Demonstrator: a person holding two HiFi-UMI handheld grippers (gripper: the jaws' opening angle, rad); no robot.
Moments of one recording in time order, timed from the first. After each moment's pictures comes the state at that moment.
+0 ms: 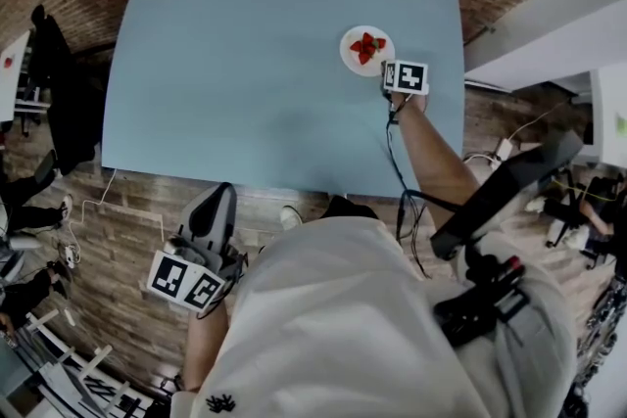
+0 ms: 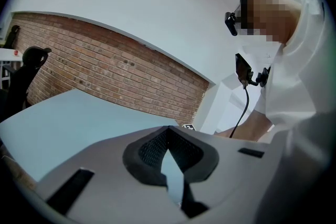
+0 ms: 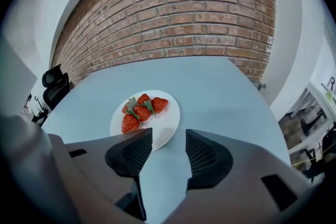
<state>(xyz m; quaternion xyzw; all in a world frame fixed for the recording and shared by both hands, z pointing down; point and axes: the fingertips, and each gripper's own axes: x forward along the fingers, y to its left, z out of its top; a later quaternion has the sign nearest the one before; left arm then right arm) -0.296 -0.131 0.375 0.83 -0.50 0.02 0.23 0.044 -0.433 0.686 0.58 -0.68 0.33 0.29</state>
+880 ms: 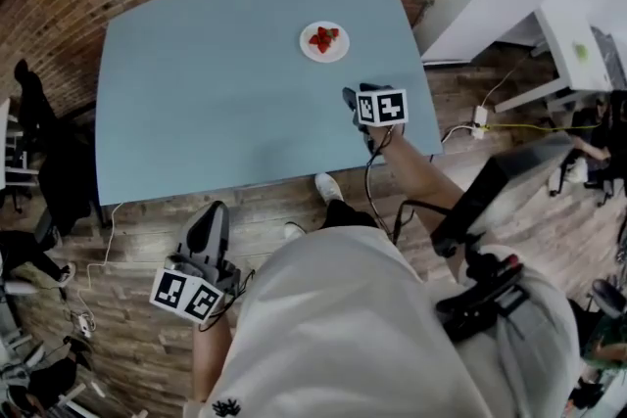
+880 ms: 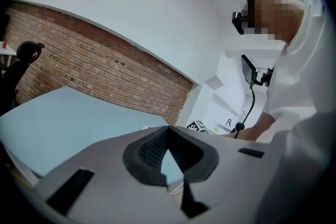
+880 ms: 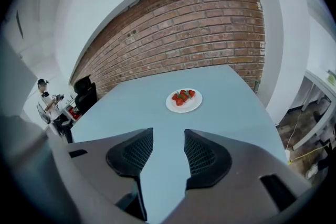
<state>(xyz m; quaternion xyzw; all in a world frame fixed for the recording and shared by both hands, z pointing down) -0.322 -0.052 0.378 0.87 -0.43 0.01 0.23 -0.005 -0.266 0.598 0.55 -0.74 0.32 0.22</state>
